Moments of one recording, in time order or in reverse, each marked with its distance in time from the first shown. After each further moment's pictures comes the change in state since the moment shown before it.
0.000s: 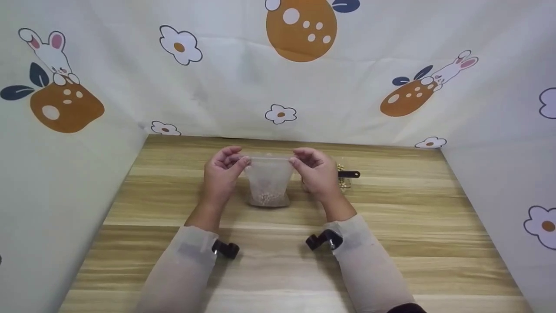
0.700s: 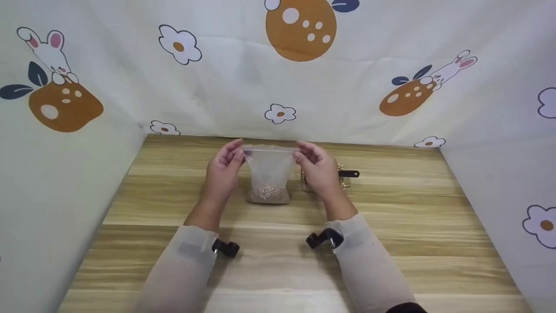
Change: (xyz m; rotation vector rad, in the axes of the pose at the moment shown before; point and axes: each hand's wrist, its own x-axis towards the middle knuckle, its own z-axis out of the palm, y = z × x) left_hand 0.007 -0.001 0.002 0.020 -0.063 -0.071; right_hand 0.009 0.004 -0.004 -0.033 -0.019 0.065
